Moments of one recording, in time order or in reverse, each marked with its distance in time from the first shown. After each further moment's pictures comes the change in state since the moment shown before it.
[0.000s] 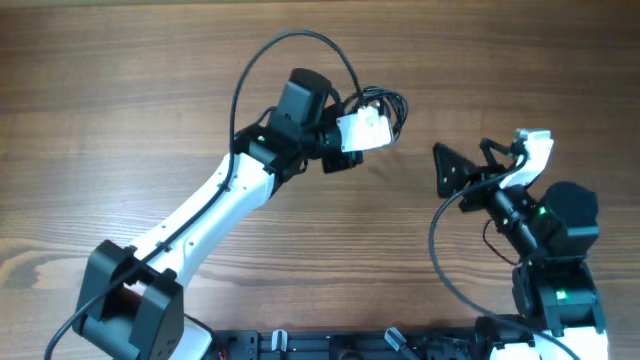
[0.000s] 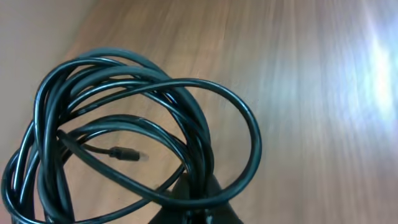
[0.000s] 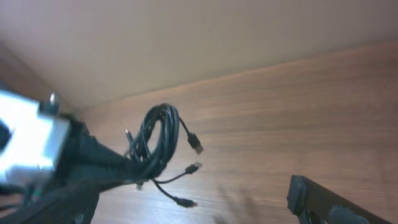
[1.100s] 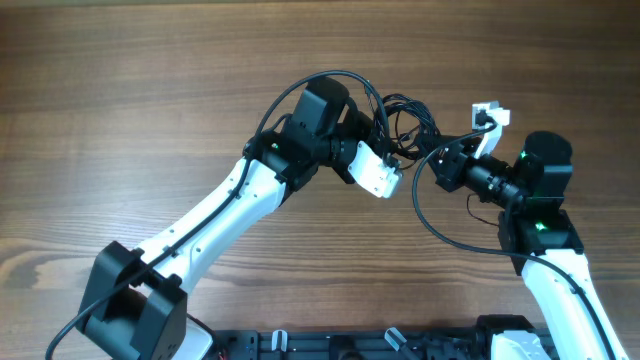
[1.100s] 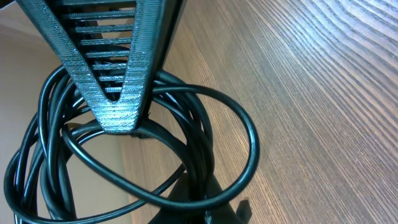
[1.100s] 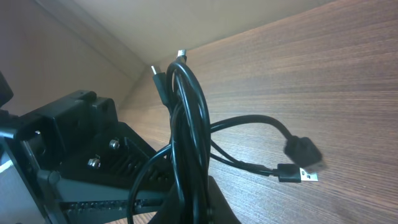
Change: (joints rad) left arm -0.072 0.000 0.000 0.047 0.052 0.669; right arm -0.051 0.393 0.006 0.240 -0.445 0.017
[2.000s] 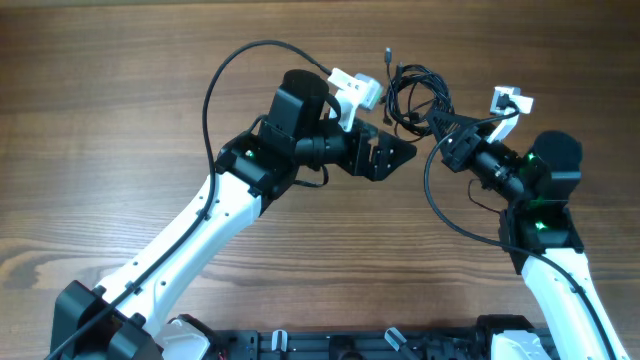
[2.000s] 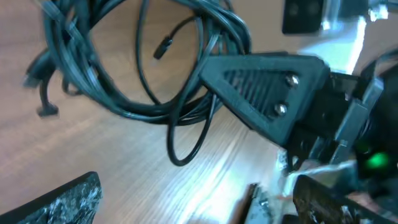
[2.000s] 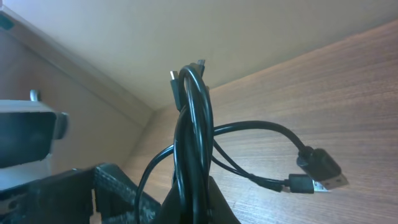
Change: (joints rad) left arm 0.032 -0.135 0.002 -0.020 0.090 -1.955; right arm 0.000 0.004 0.005 0.215 0.097 0.234
